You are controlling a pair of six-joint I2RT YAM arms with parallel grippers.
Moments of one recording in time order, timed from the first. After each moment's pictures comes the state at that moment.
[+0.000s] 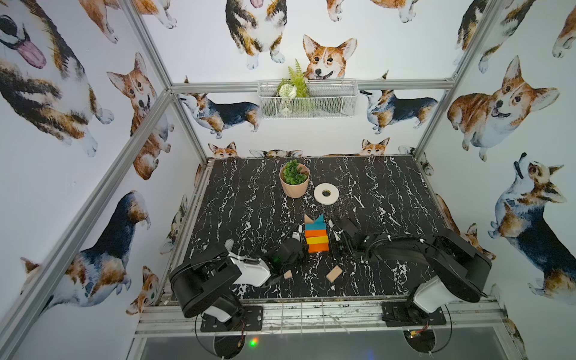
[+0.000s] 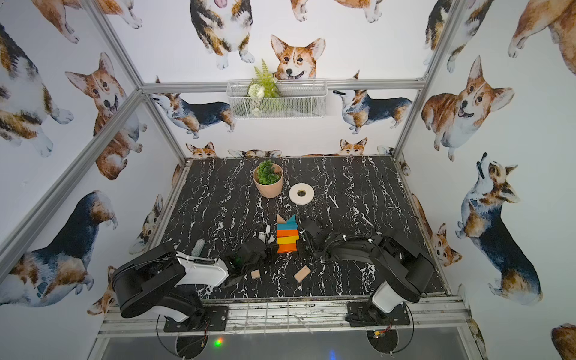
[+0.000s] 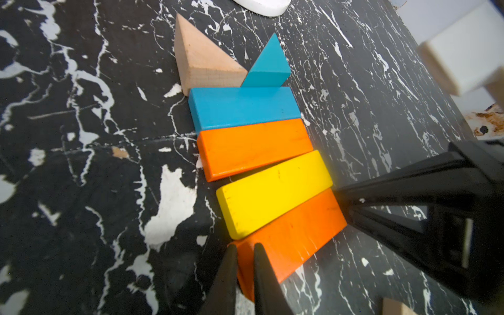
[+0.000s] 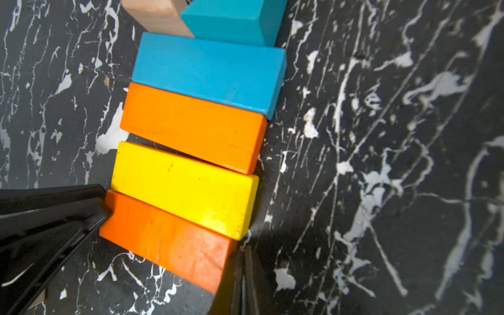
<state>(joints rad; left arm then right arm) -0.94 1.51 0.35 0.52 -0.15 -0.69 0.88 1.56 0.66 -0.08 0.00 0.57</state>
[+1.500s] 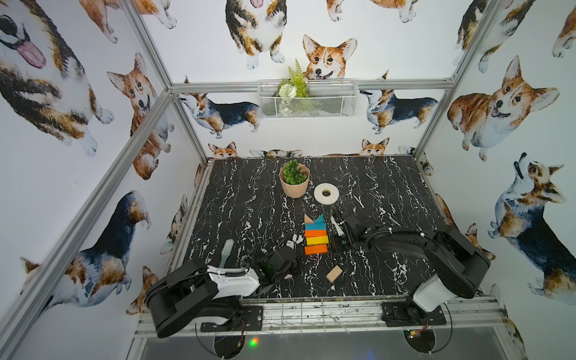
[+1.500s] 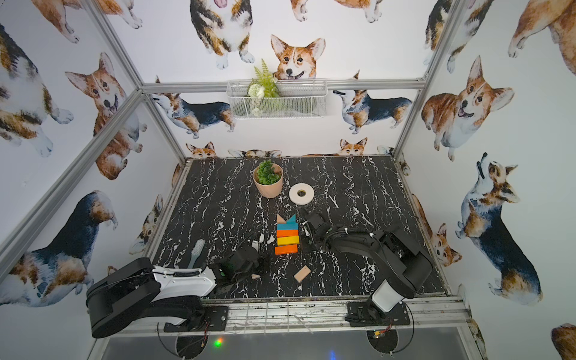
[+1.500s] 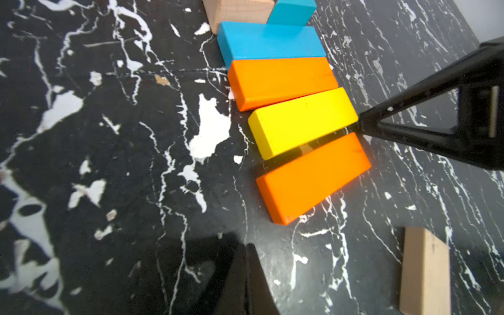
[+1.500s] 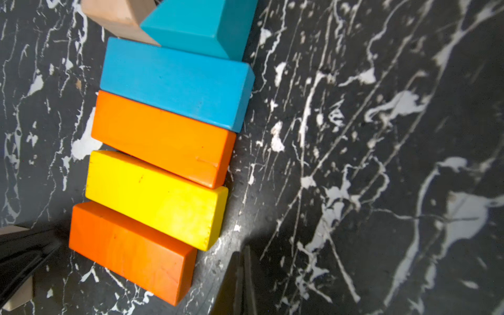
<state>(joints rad) -0.97 1.33 0.25 0.36 -0.17 -0.68 0.78 1.59 0.73 -0.18 -0.06 0.49</state>
